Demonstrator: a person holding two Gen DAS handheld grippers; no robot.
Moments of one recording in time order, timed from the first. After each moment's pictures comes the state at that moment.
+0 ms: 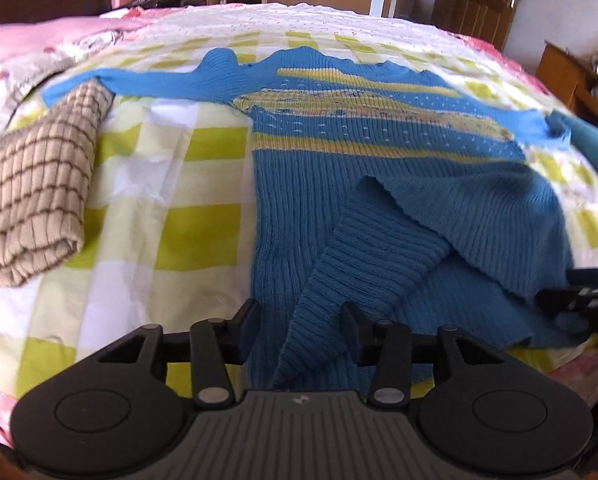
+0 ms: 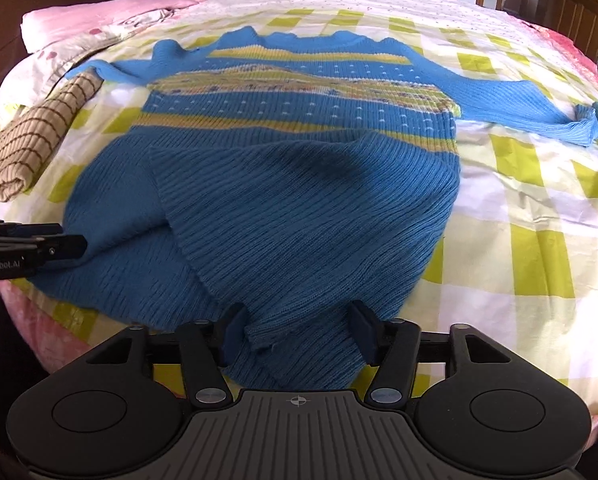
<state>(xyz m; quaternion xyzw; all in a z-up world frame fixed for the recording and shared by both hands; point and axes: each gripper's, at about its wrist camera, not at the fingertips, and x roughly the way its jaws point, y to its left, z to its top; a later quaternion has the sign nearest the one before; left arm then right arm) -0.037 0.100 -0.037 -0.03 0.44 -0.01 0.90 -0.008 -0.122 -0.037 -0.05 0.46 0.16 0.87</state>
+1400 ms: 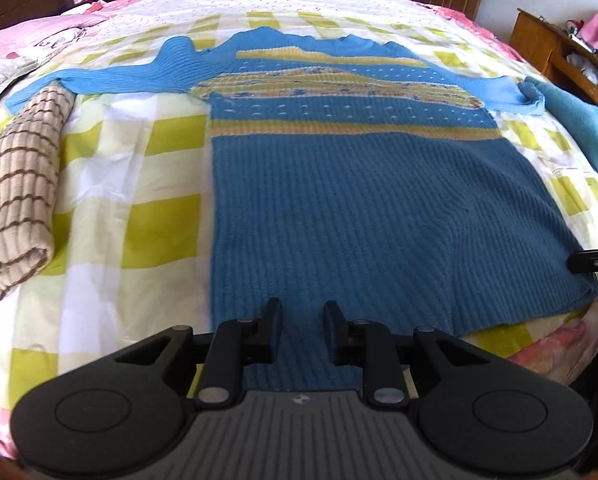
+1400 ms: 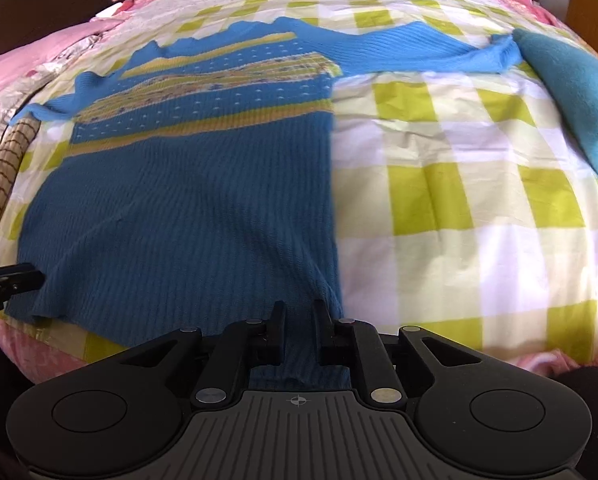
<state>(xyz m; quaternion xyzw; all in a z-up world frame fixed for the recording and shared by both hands) -0.034 0.088 -0.032 -0.02 0.47 -0.05 0.88 -0.012 -0.202 -0.033 0.03 0.51 0.09 0.86</state>
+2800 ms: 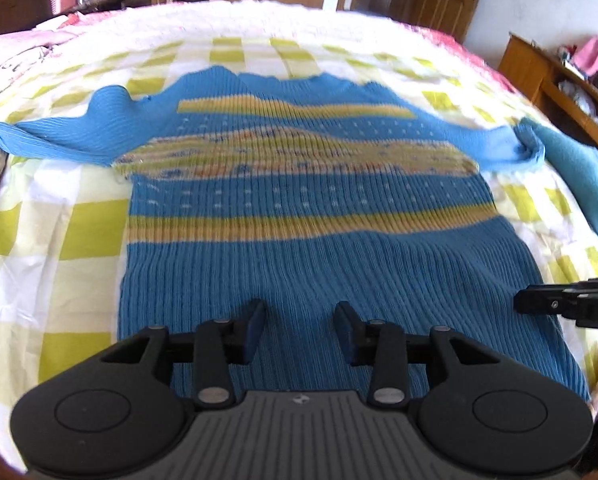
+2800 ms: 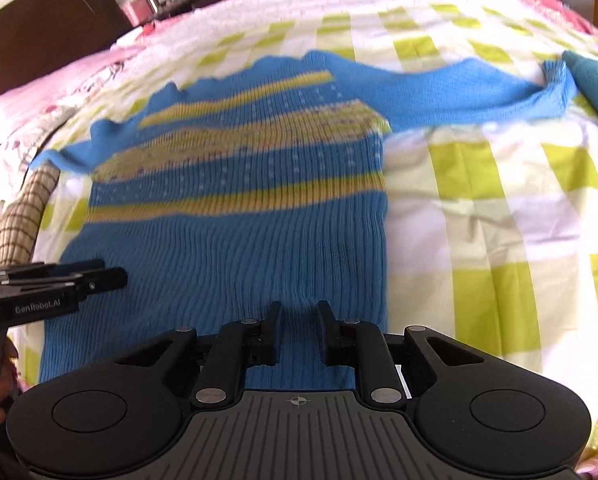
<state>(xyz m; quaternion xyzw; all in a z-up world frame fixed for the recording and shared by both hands) 0.056 0.051 -0.029 -0.05 0.44 -0.08 0.89 0.057 -0.179 -0.028 0.06 0.48 0.14 0.87</state>
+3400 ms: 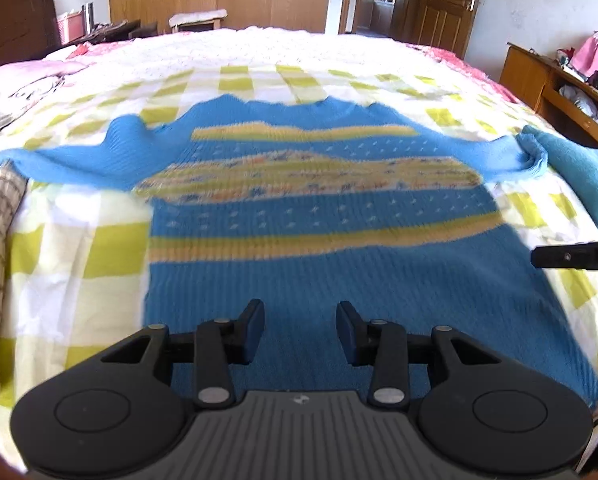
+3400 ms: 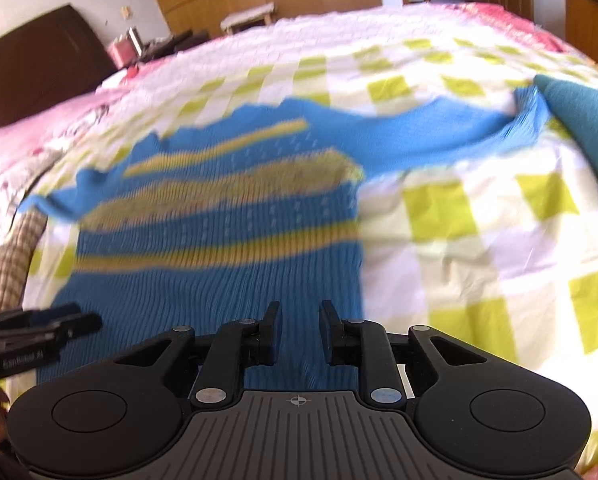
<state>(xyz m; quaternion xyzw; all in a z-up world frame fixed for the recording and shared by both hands) 0.047 0.048 -0.022 -0.03 0.40 -0.07 0.91 0.067 -0.193 -0.015 0.08 0.42 0.10 0.90</state>
